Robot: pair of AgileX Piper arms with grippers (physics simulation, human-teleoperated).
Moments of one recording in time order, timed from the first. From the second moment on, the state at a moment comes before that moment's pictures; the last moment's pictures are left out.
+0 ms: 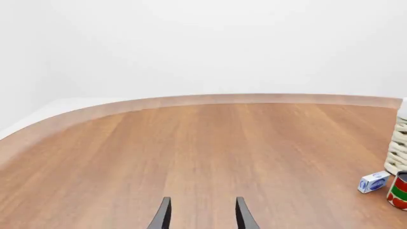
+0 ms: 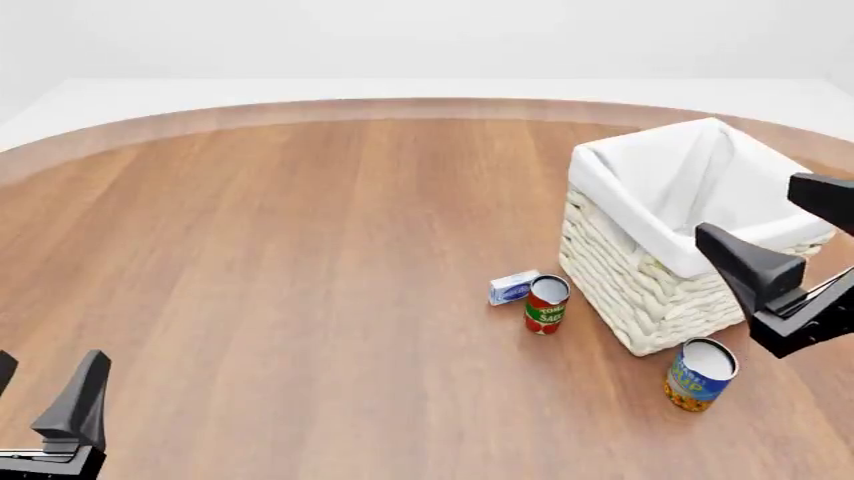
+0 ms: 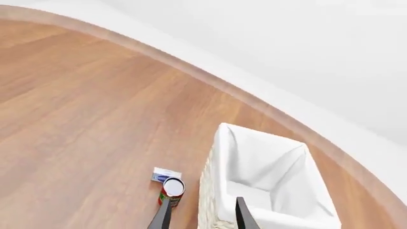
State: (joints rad) left arm 0.00 0.00 0.00 0.00 0.00; right arm 0.32 0.56 -0.69 0.39 -0.31
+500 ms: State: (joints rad) left arm 0.00 0.00 0.00 0.00 0.00; right arm 0.42 0.74 -0.79 0.39 -0.46
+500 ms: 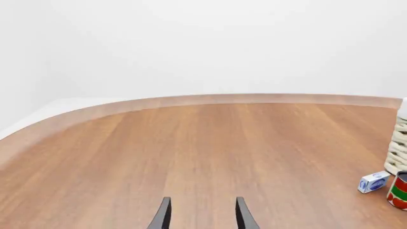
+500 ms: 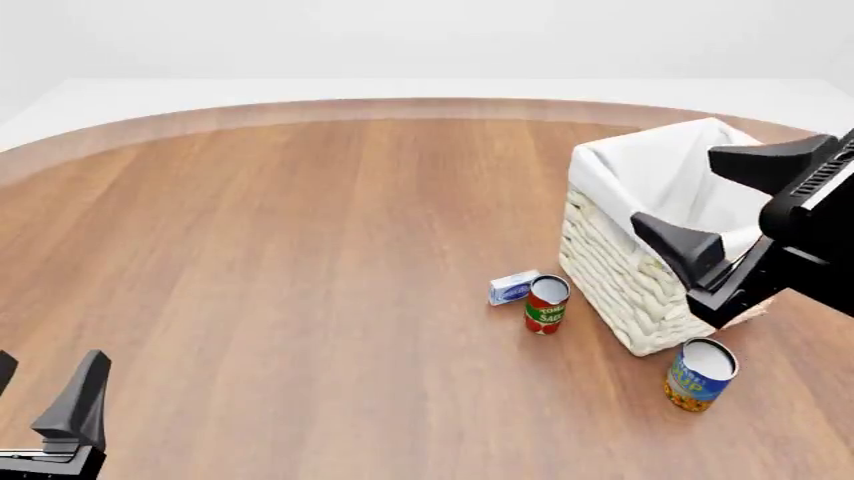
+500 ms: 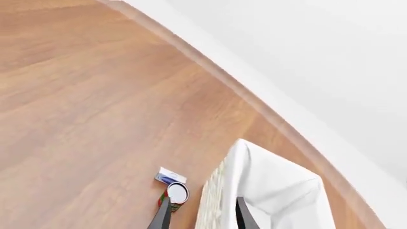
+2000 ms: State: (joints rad) left arm 0.00 0.00 0.00 0.00 0.00; right arm 0.58 0.95 -0.88 0.37 -0.66
